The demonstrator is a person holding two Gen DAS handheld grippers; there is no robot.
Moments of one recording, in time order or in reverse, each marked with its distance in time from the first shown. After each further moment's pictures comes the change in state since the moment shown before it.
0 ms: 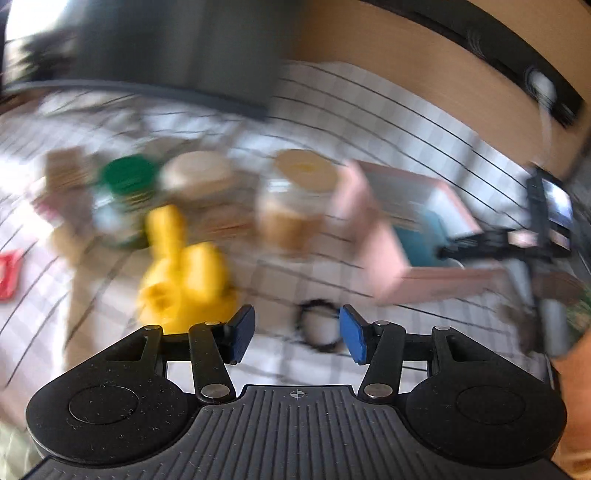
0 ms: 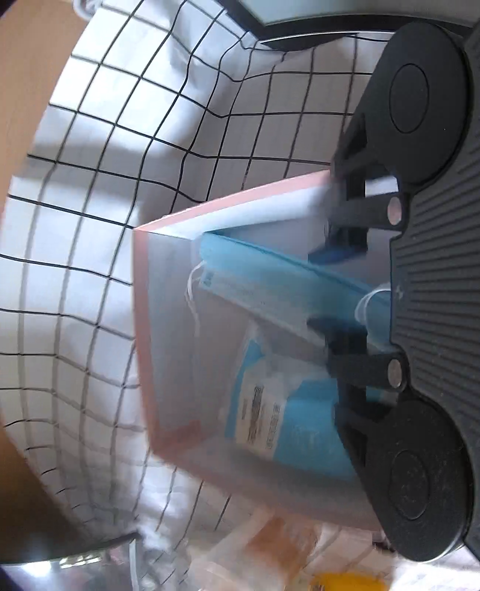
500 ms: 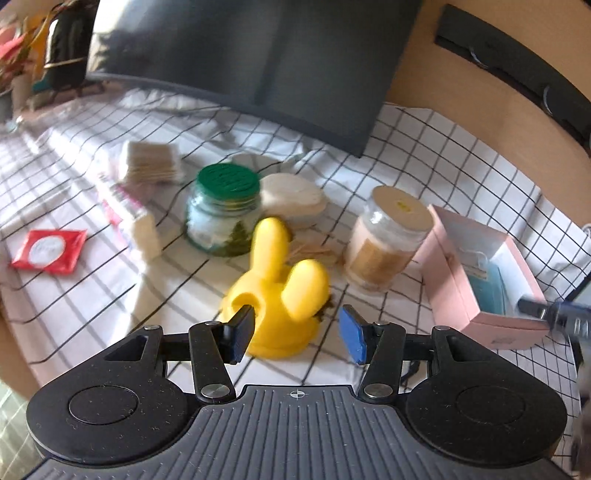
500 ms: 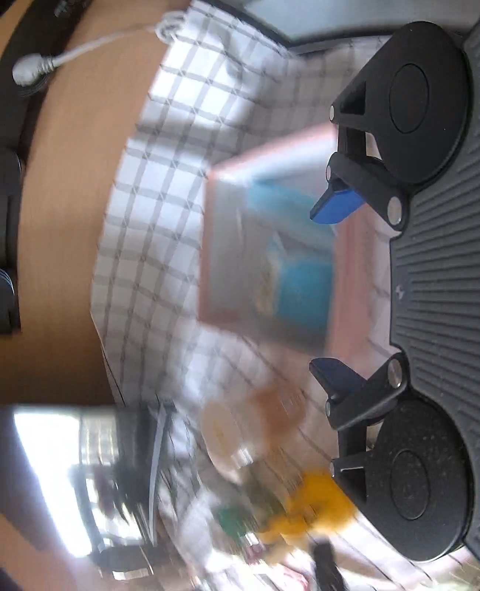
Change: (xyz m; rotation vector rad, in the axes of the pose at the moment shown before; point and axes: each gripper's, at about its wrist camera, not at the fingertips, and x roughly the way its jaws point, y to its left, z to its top) left arm -0.003 0.024 0.001 -0.120 -0.124 0.127; right arm -0.108 0.071 -0.071 -0.114 -0.238 0.095
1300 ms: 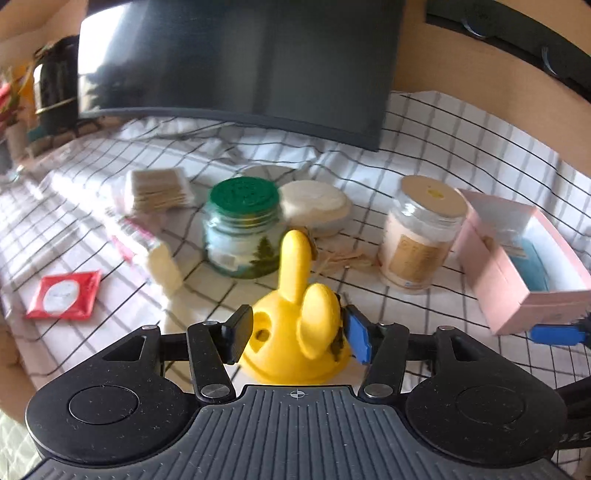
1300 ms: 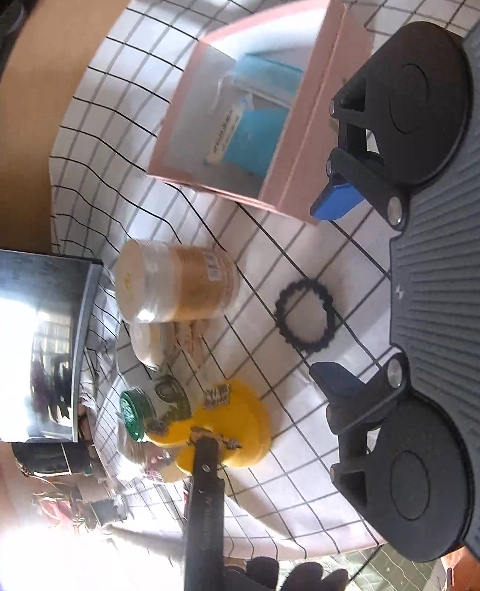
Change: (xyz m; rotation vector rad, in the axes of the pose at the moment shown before) left arm 0.021 0.008 0.000 0.165 -0.032 0.077; right arm 0.038 0.062 -0.042 -0.228 0.101 0.237
